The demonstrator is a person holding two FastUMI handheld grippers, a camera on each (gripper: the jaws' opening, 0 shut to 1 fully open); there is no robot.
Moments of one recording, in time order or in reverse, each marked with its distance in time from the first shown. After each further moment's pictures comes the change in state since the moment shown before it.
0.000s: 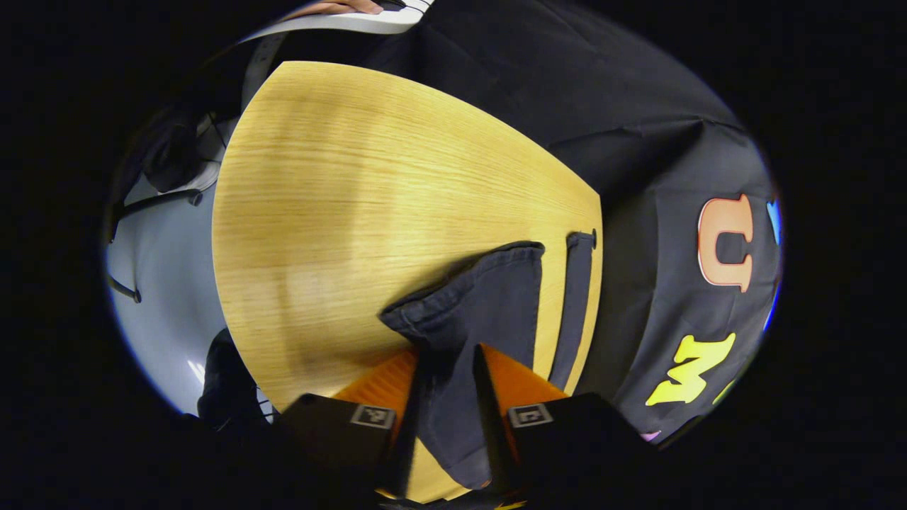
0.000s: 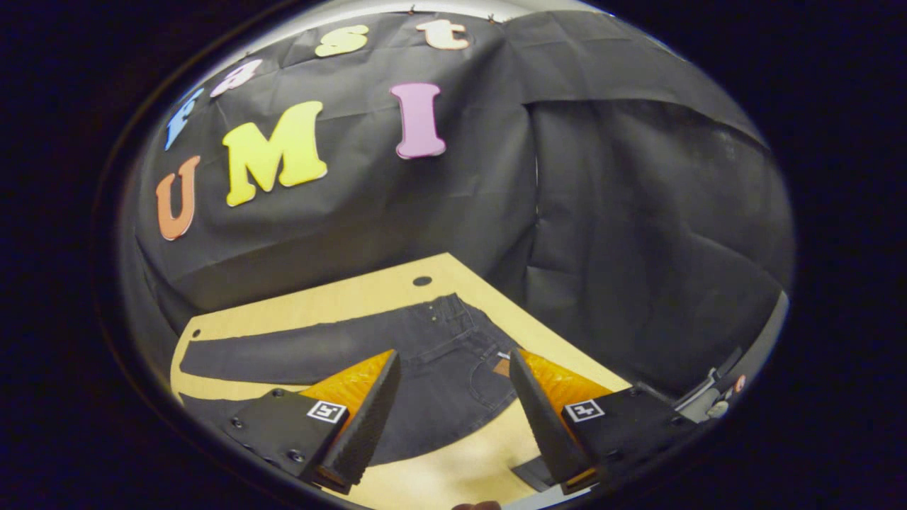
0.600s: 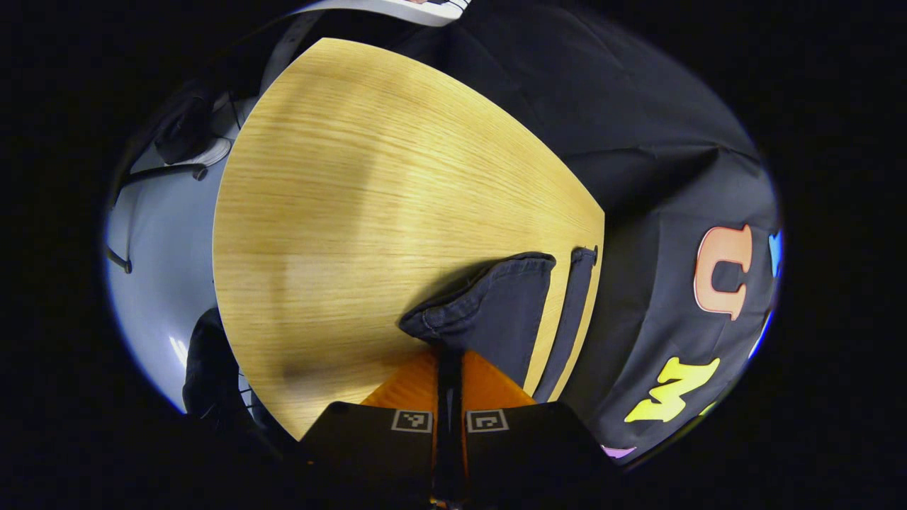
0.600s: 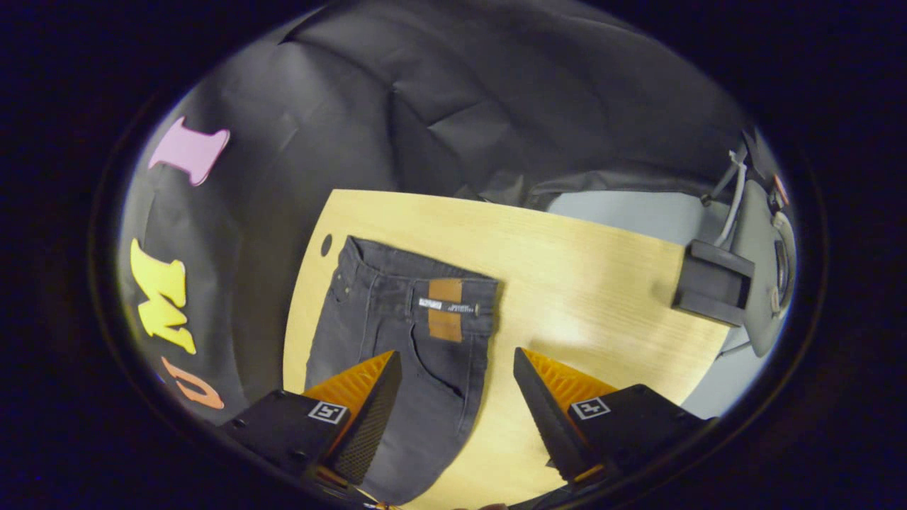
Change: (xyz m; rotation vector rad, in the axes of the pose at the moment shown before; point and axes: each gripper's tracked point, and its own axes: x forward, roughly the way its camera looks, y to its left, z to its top) left arm 0.005 -0.007 0.000 -0.114 0.005 -0.050; right arm 0.114 -0.088 -0.053 0.739 0.532 -0.065
